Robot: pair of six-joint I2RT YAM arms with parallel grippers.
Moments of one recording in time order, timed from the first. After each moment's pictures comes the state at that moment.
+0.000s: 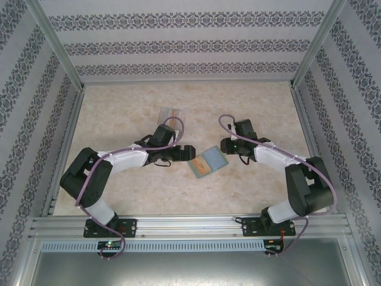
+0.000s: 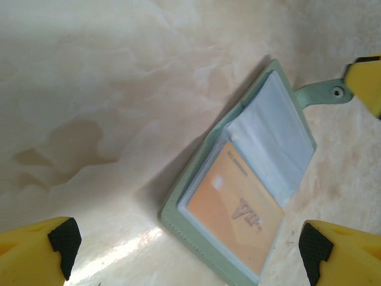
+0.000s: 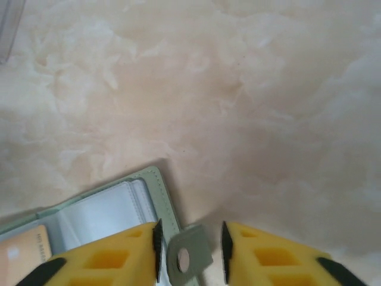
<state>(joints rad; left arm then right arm) -0.58 1.65 0.87 -0.10 0.33 -0.63 0.31 1.47 0.76 -0.23 -0.14 0.30</state>
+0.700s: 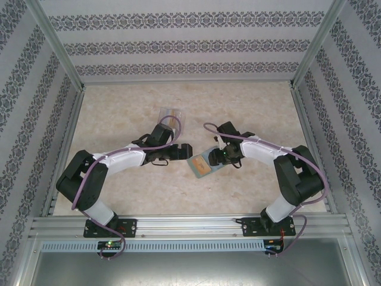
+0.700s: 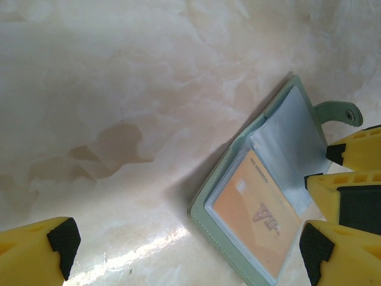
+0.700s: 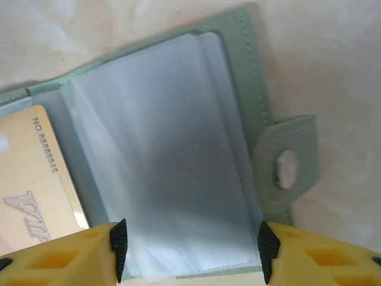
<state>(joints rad) -0.57 1.61 0.88 -0.16 0.26 -0.63 0.46 1.62 0.90 -0.57 -0.17 0.31</state>
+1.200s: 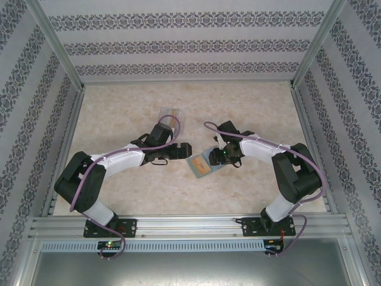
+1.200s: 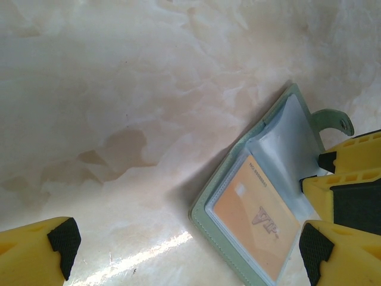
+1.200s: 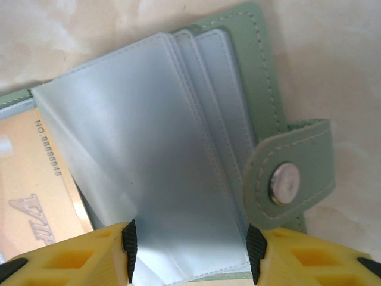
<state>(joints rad) -0.57 1.59 0.88 -0.17 0.24 -0.63 0.45 1.65 0.92 -0.57 -0.22 0.31</state>
